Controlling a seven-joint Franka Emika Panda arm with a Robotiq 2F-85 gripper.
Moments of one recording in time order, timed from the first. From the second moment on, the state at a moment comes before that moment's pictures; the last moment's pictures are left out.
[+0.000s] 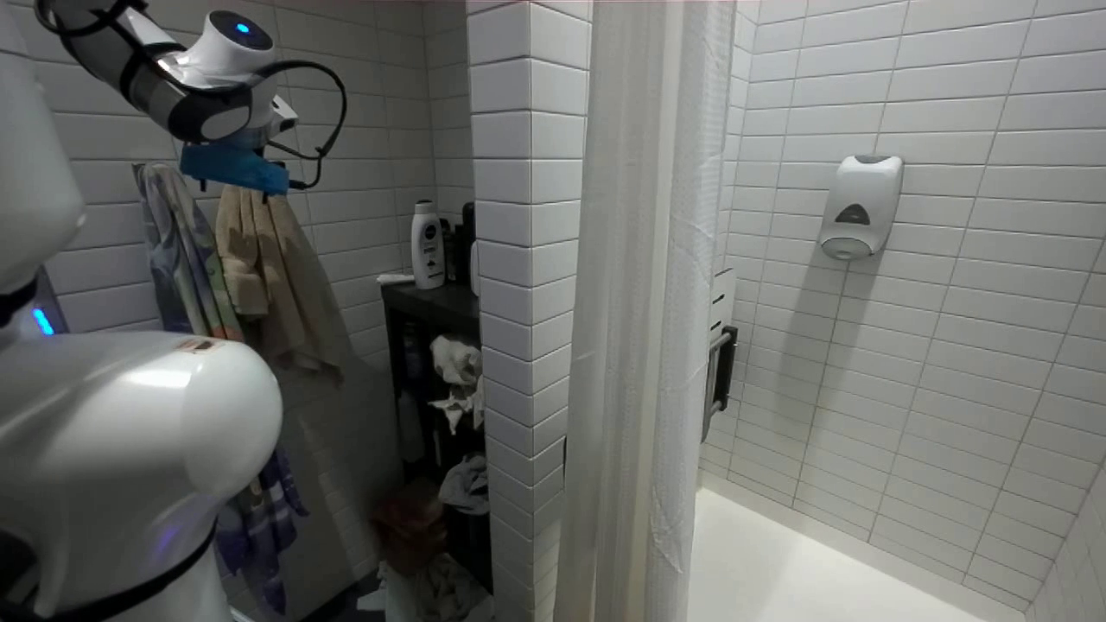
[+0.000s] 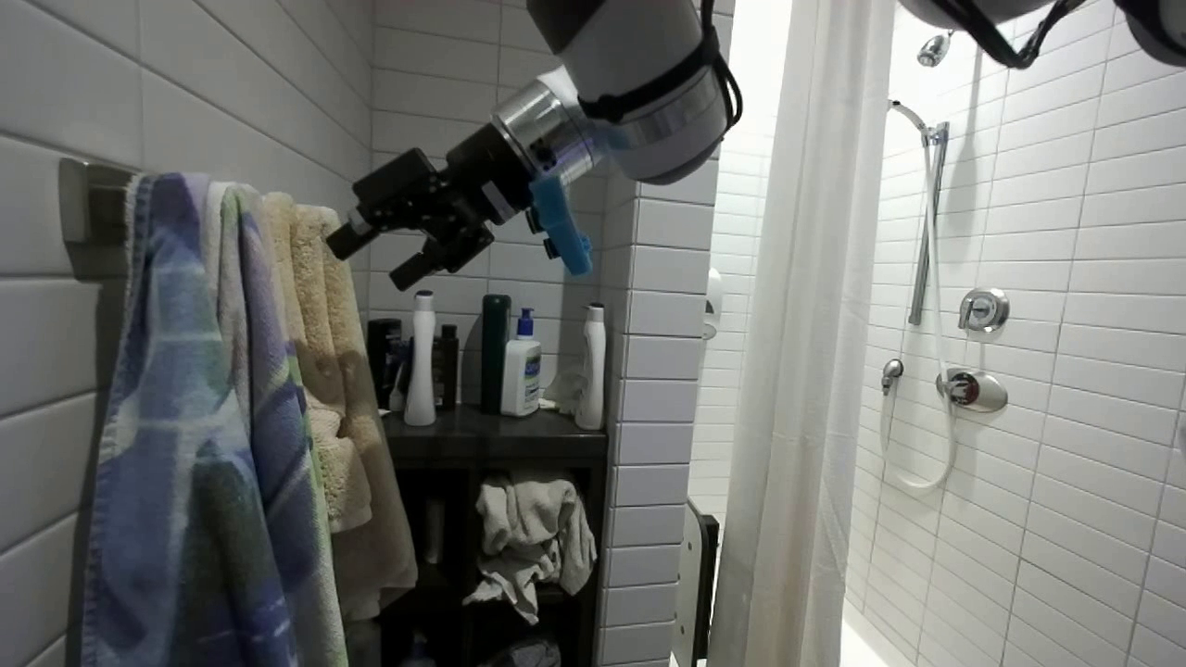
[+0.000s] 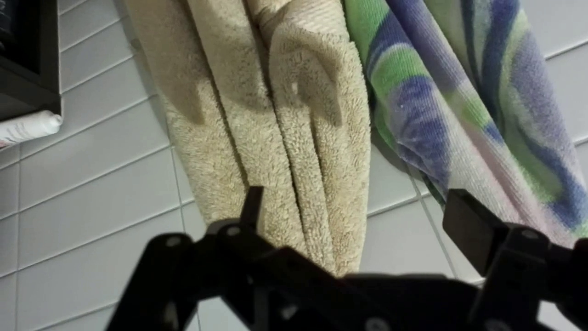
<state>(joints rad) 0.52 -0.05 0.28 -2.06 0.85 2.73 -0.68</state>
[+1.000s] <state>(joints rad) 0.55 0.02 0.28 -2.04 1.05 2.90 -1.16</state>
